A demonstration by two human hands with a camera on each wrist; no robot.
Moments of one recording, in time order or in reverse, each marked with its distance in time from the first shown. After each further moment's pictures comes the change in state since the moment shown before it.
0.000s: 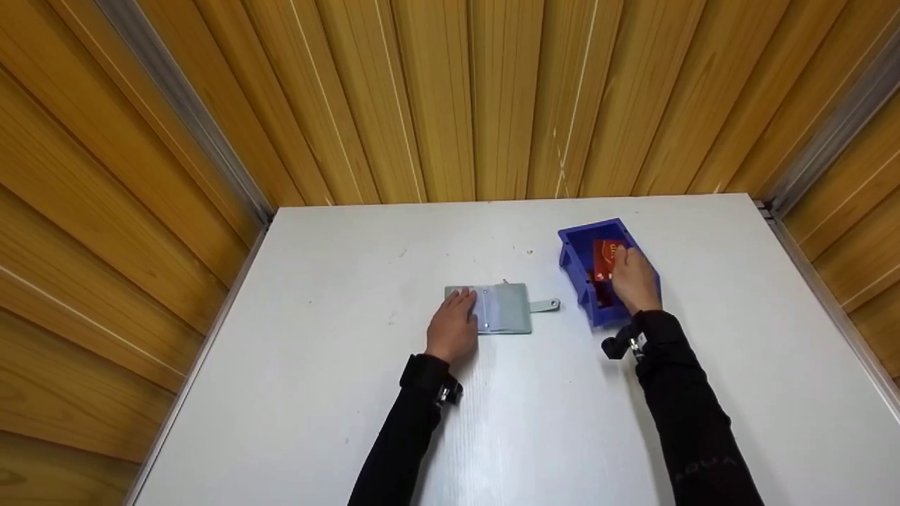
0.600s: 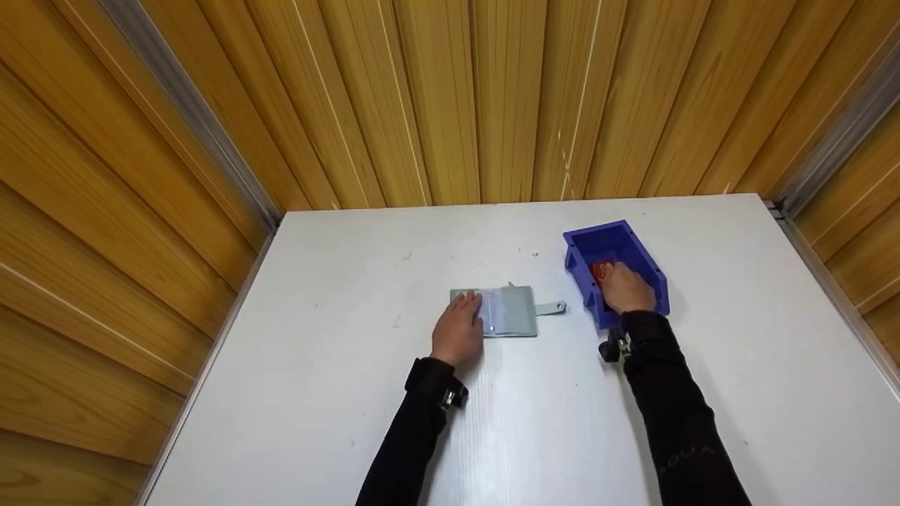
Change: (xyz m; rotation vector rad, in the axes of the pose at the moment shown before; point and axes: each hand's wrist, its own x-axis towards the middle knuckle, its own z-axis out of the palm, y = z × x) left_hand 0.002 -0.003 0.002 0.016 0.002 0.021; right_hand 0.001 0.010 0.022 -0.319 -0.165 -0.011
